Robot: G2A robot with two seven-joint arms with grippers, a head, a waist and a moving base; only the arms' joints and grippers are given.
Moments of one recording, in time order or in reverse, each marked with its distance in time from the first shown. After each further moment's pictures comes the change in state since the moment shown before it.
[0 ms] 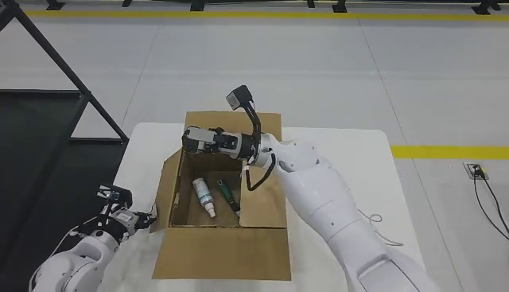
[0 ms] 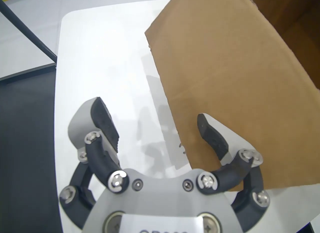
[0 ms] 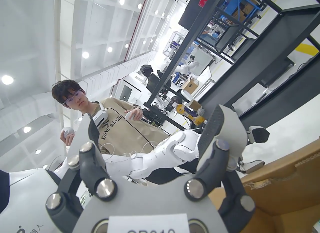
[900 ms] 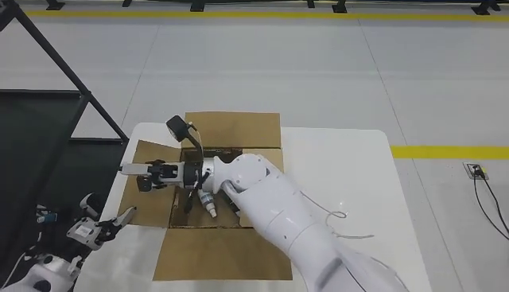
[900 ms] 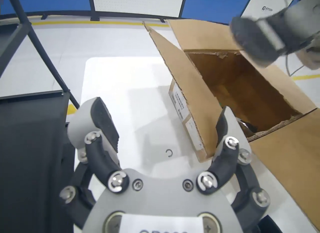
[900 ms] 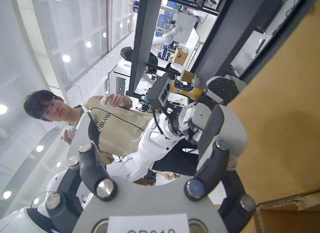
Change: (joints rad) left arm 0.277 0.016 -0.273 -0.207 -0.213 -0.098 0.146; right arm 0.137 -0.238 -0.277 0.332 0.053 0.072 -0.109
